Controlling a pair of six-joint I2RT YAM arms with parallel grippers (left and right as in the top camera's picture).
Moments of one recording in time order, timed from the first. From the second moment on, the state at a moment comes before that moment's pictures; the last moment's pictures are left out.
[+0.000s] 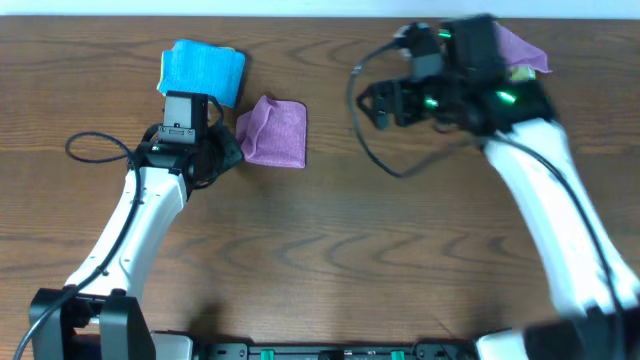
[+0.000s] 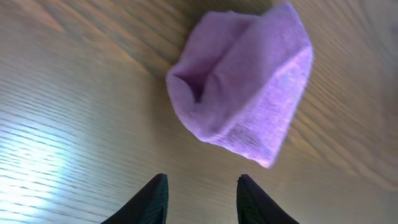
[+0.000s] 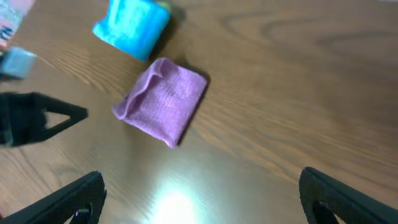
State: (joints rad) left arm -0.11 1.51 1.04 -0.58 0.19 -0.65; right arm 0.23 1.55 1.56 -0.84 -0.39 0.04
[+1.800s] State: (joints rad) left arm -0.11 1.53 0.60 0.14 0.22 -1.17; right arm 0.03 0.55 0.88 -1.02 -0.37 0.04
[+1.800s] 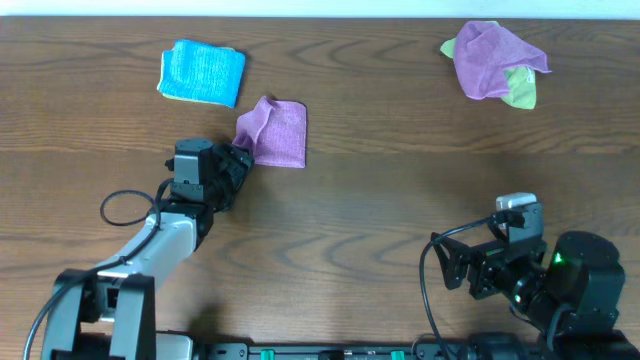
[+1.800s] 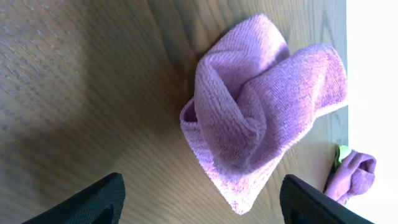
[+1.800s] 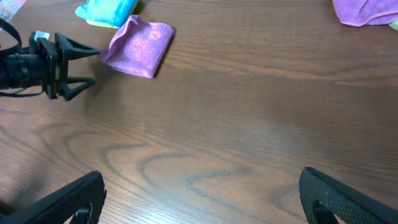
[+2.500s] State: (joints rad) left arm -0.15 1.76 0.60 0.51 0.21 -1.30; right arm 0.03 0.55 0.88 -1.02 -0.37 0.04
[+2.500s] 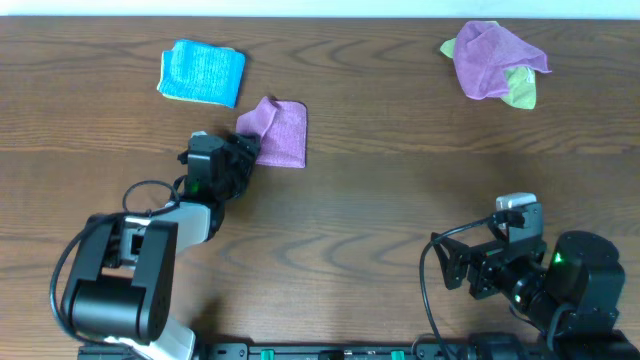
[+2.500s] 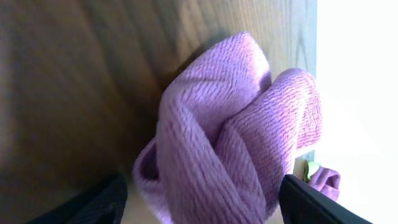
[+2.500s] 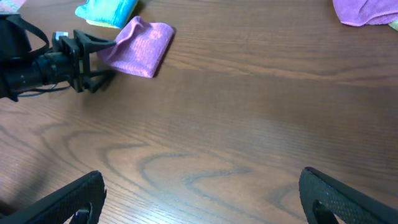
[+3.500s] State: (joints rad) left arm -0.19 1.97 0.63 0.80 0.23 -1.27; right arm 0.03 0.55 0.88 -1.02 -0.37 0.04
